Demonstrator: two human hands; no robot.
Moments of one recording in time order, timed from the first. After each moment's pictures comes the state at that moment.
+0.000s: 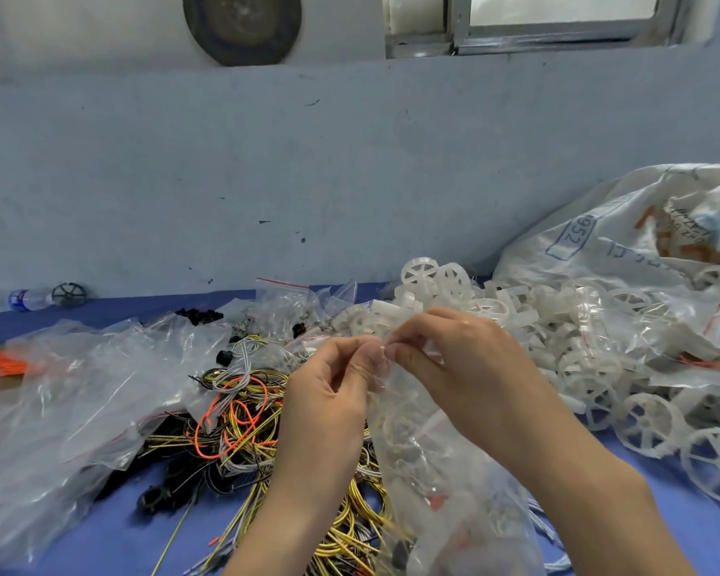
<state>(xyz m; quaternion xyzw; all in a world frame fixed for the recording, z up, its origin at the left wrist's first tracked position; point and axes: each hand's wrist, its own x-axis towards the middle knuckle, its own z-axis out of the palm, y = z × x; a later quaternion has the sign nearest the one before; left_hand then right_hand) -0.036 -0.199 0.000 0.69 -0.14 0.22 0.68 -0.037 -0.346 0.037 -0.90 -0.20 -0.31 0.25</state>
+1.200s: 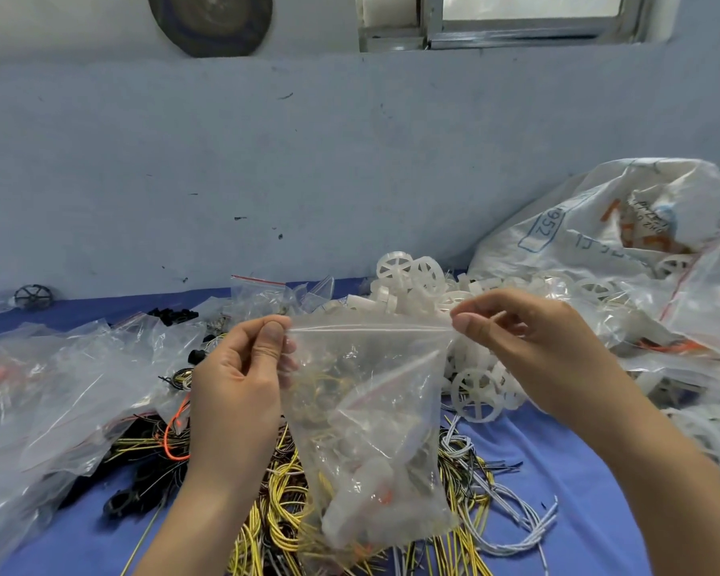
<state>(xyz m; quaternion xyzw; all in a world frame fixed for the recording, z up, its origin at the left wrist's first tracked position) -0.028 -0.174 0.006 0.66 -0.06 0.31 0.68 -0.039 -0.426 0.035 -0.85 -0.16 -0.29 0.41</state>
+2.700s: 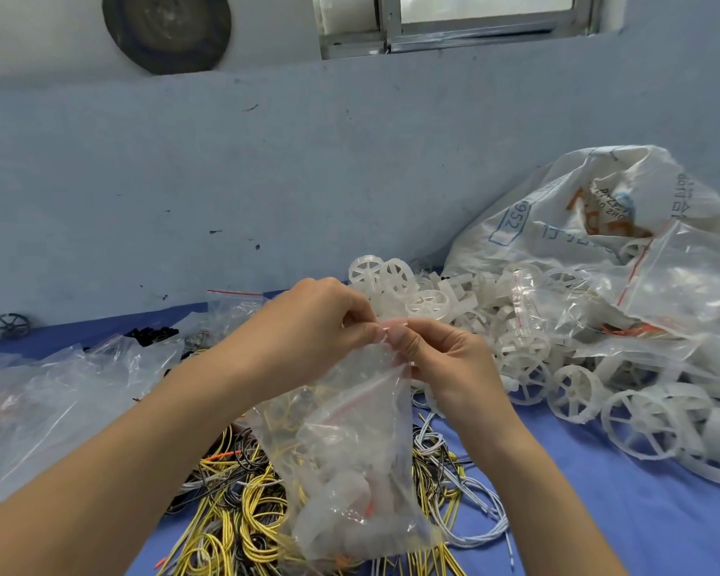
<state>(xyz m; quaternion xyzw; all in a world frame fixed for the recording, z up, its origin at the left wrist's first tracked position) -0.004 -0.231 0.088 0.92 -0.32 0.14 0.16 -0.027 -0.393 0.000 -0.61 -0.13 -0.18 0.76</state>
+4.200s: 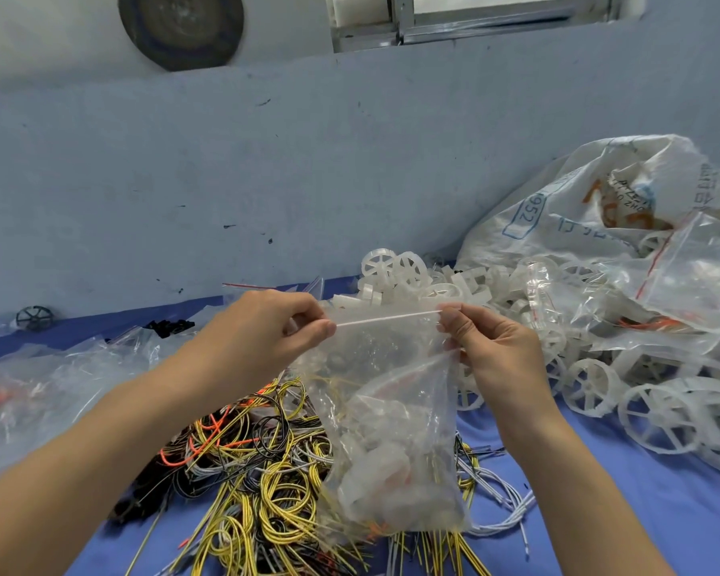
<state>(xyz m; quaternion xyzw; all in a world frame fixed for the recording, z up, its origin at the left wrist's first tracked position) 0.003 -0.174 0.070 0.92 -0.31 0.19 0.18 -0.026 -0.409 -0.001 -0.59 -0.01 -0.26 0.76</state>
